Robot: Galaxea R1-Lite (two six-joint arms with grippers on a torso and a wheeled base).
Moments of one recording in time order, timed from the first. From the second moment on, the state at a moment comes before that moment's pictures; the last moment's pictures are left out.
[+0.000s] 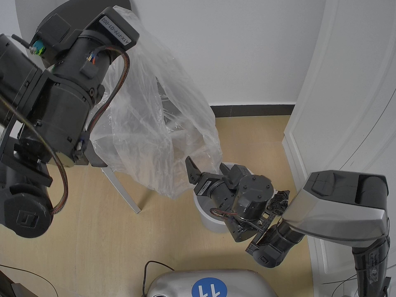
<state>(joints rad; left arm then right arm) -0.78 1.60 -0.96 -1.32 0.57 -0.08 0.80 2.36 -0.97 -1.55 -0.44 0.43</state>
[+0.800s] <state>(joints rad) -0.78 1.60 -0.95 -1.32 0.57 -0.08 0.82 2.36 -0.96 -1.55 -0.44 0.43</state>
